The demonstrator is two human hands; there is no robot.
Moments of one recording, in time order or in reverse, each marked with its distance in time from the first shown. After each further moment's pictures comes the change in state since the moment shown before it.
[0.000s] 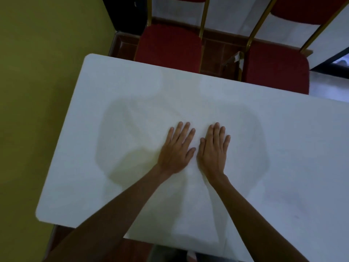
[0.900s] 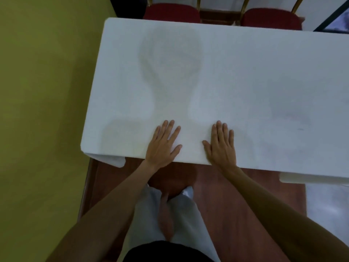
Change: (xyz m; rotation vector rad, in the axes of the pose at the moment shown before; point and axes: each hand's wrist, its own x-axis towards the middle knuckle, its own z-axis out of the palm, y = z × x) left_hand -0.263 -0.022 0.002 0.040 -0.119 0.037; right_hand -0.254 0.002 0.010 -0.116 -0.092 -0.119
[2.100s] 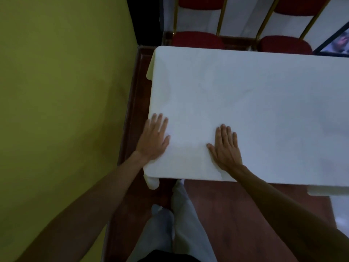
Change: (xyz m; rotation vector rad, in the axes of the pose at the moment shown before) left_hand -0.027 -0.281 -0.083 -0.015 0.103 0.013; right_hand 0.085 -0.219 0.008 -0.055 -0.176 0.054
